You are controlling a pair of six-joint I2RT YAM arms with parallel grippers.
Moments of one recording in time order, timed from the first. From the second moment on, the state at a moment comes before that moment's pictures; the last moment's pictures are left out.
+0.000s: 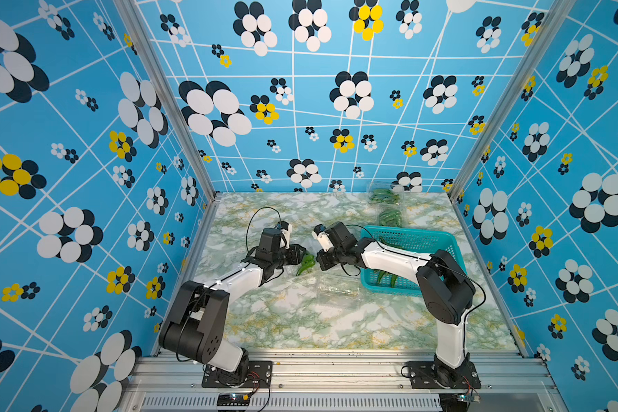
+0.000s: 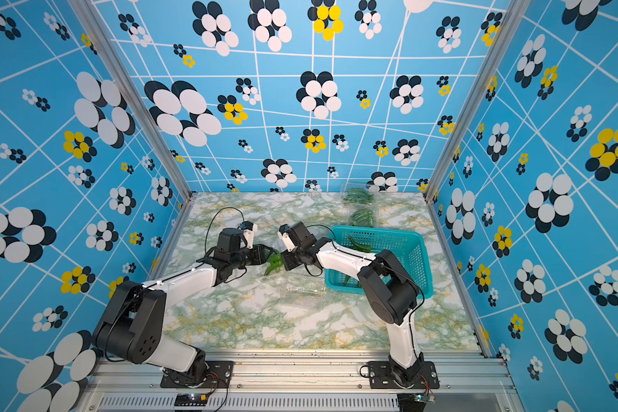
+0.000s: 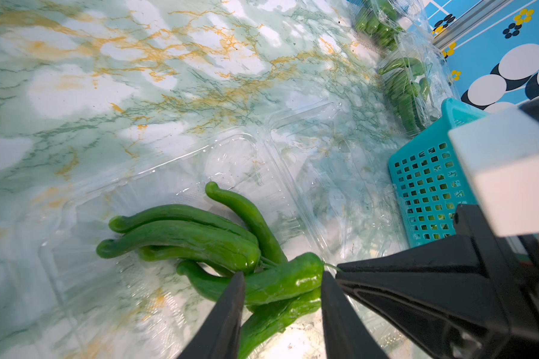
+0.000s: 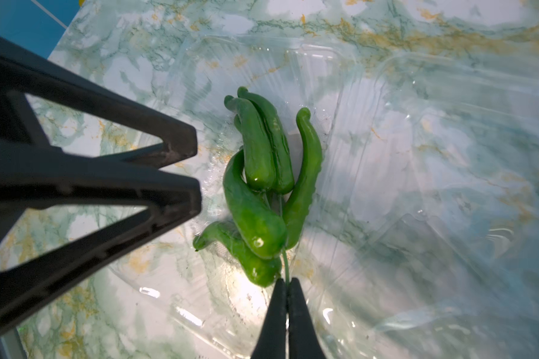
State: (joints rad) left arm -0.31 1.52 0.76 0.09 0.33 -0.41; right arm 0.75 1.98 1.39 -0.29 -0.17 0.20
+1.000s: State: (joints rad) left arm -0.42 1.42 0.72 0.22 0.46 -0.37; right arm 0.63 1.27 0.92 -0.02 0.20 0.20
